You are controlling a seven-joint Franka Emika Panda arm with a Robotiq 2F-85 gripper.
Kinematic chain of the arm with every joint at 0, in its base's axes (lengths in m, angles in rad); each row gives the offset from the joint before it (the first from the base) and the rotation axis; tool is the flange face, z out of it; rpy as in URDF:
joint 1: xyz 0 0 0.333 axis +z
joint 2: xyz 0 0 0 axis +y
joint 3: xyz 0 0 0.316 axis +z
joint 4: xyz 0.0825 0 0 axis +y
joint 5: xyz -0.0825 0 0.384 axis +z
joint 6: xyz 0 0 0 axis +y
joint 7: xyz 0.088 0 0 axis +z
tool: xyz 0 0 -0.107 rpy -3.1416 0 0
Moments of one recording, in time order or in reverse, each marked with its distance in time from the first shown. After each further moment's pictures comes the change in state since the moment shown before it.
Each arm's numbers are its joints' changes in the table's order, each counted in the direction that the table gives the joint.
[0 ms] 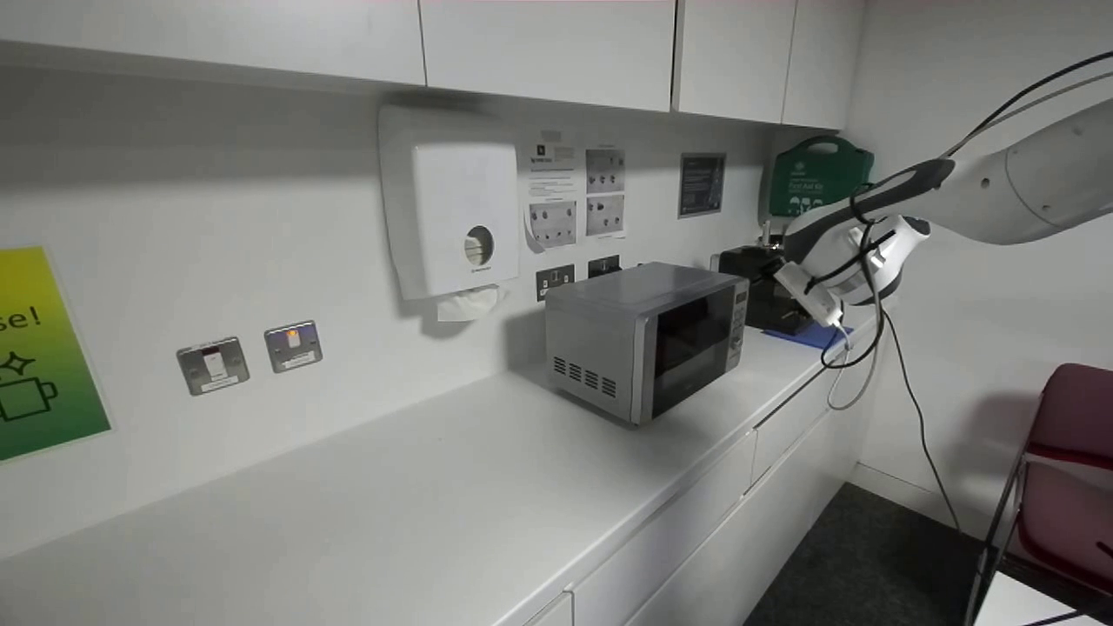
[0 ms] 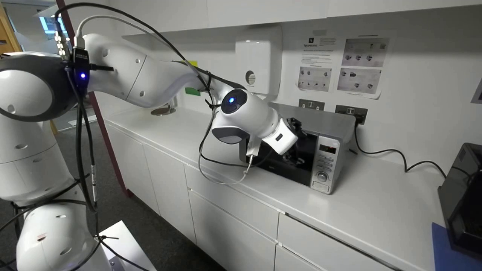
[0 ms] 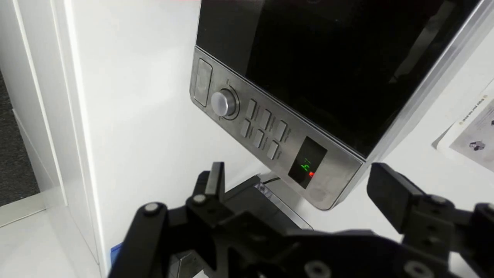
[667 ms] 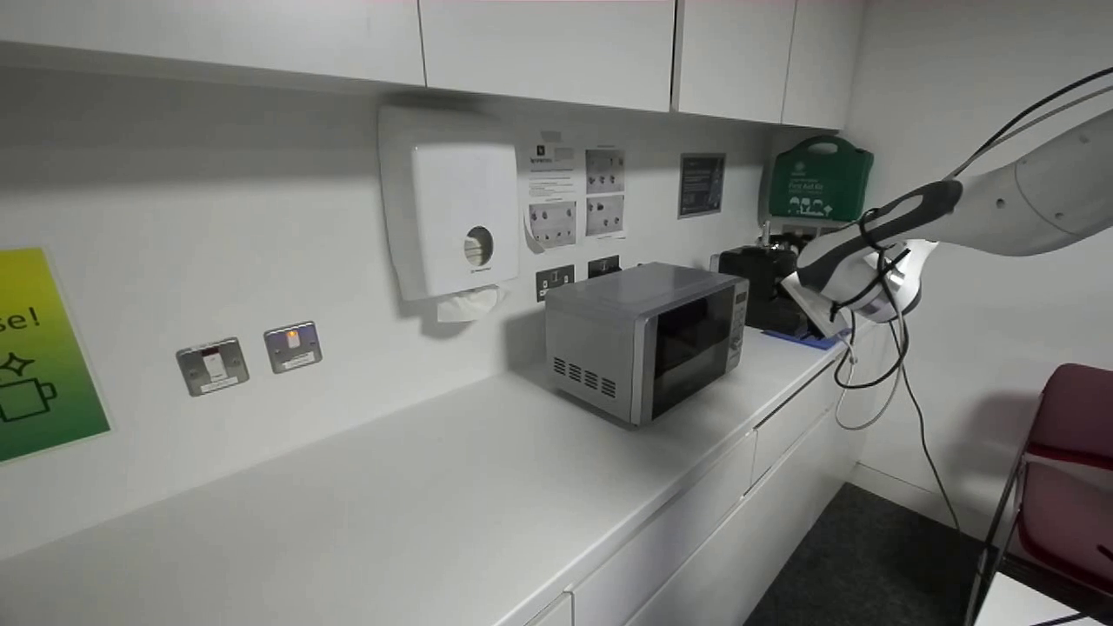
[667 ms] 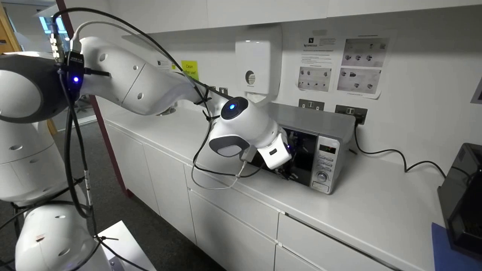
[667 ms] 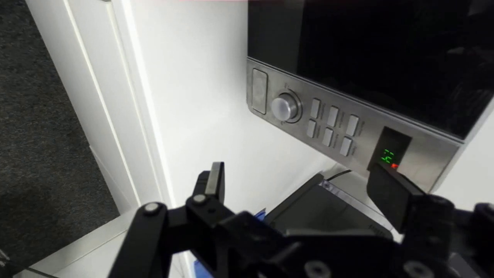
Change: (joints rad) arm -0.020 -0.018 -0.033 0.091 -0.224 0.020 -0.393
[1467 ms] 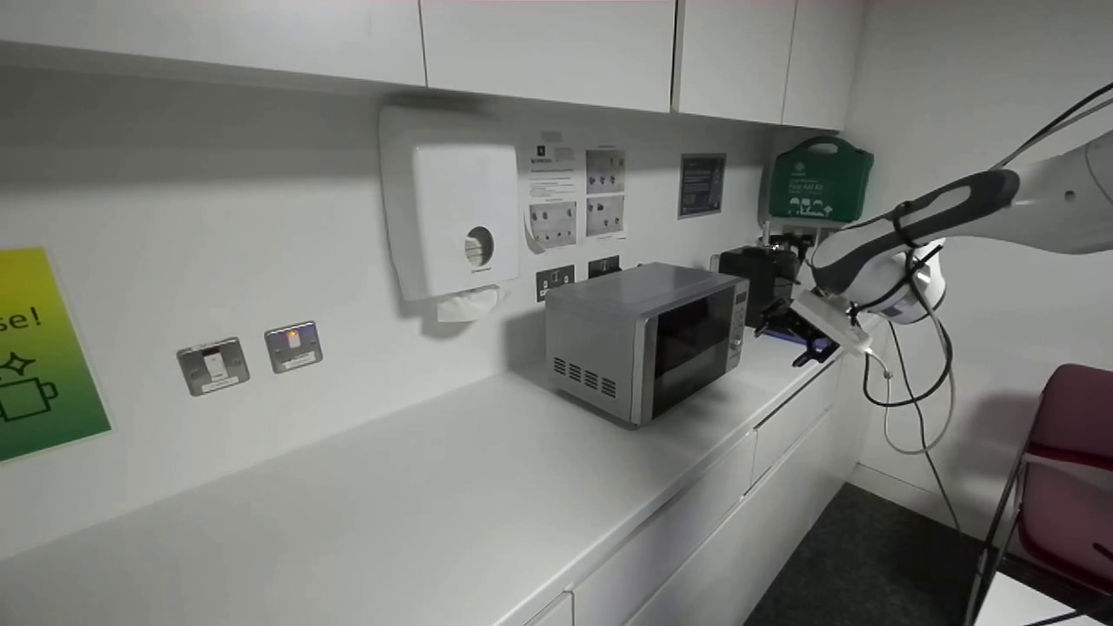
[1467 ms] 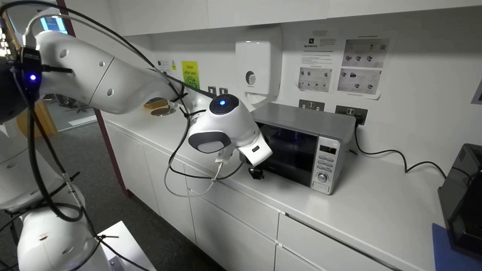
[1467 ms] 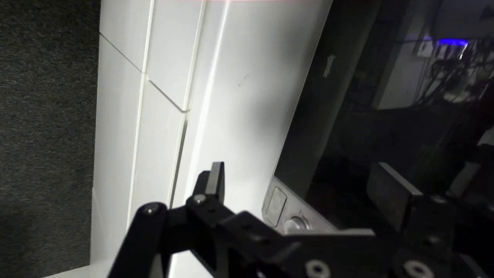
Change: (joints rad) arm 0.046 -0.170 0.007 0.149 -0.083 0.264 0.162
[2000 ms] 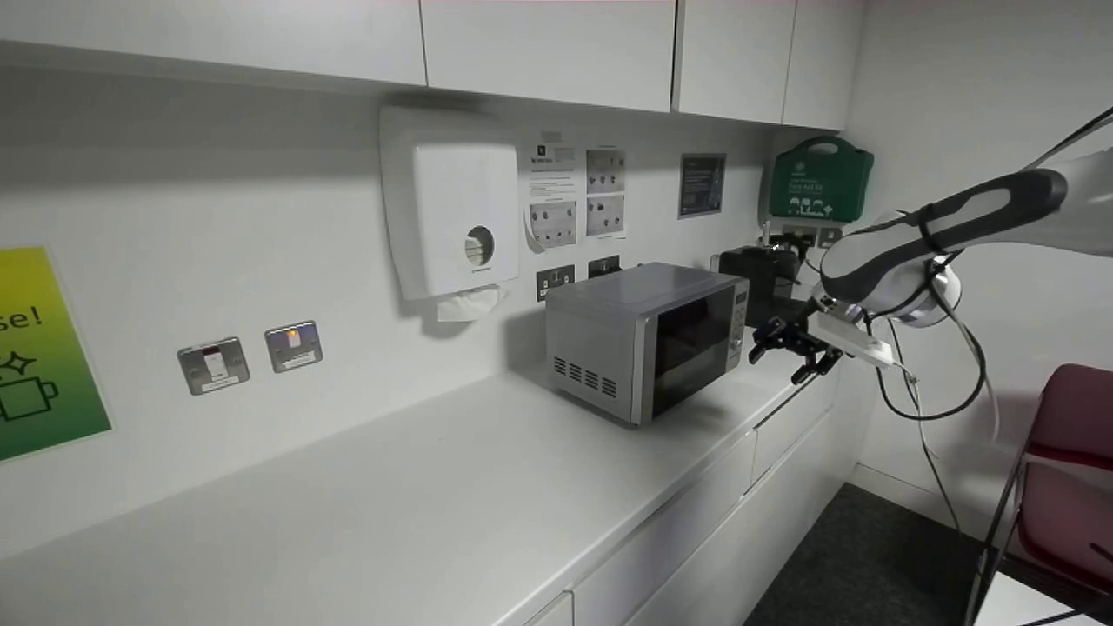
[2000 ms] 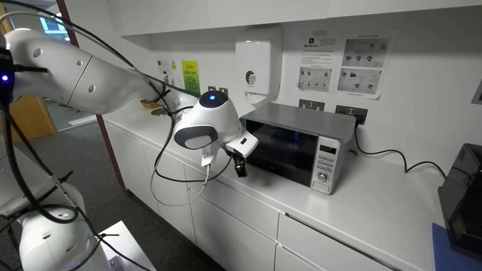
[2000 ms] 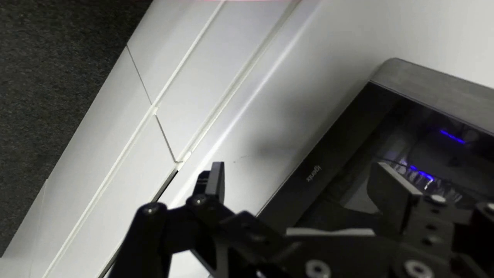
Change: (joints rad) arm 0.048 -0.117 0.025 0.095 -0.106 0.145 0.219
